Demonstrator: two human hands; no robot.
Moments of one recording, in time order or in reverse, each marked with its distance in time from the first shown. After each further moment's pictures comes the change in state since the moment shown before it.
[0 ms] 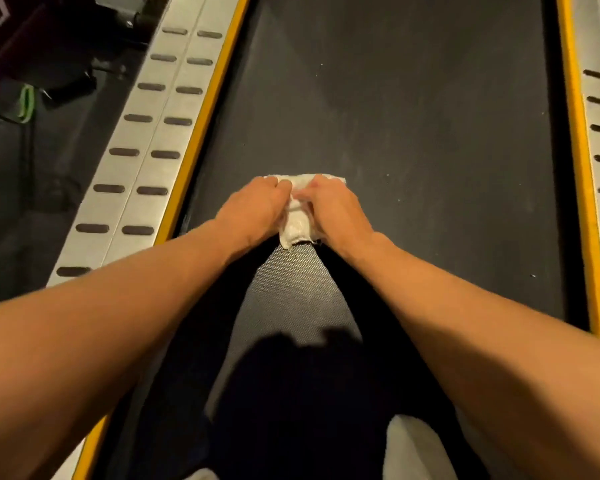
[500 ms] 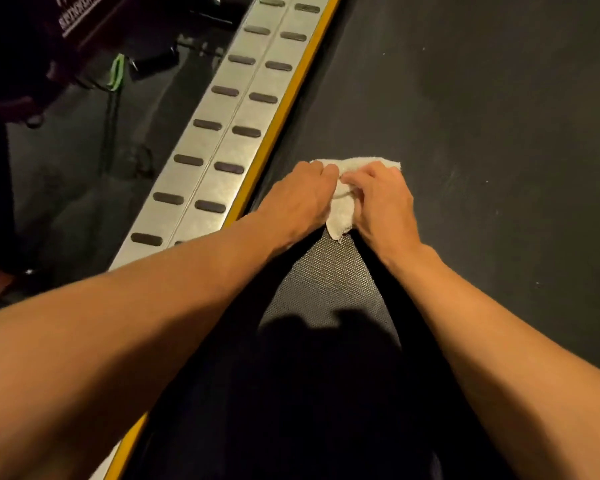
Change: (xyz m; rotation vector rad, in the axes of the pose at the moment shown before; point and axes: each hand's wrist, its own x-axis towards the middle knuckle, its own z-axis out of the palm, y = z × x) left_hand -0.024 -0.036 0.006 -0.005 0.124 -0.145; right_hand 0.025 -0.027 0.052 0.092 0.221 -0.109
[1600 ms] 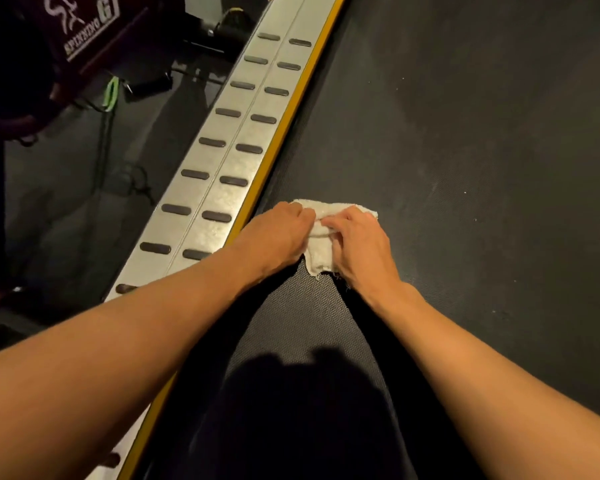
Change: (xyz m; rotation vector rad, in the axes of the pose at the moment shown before) left_hand -0.045 -0.016 -0.002 0.054 -0.071 0.125; right_hand -0.044 -0.036 -0.005 -0.039 -0.128 0.015
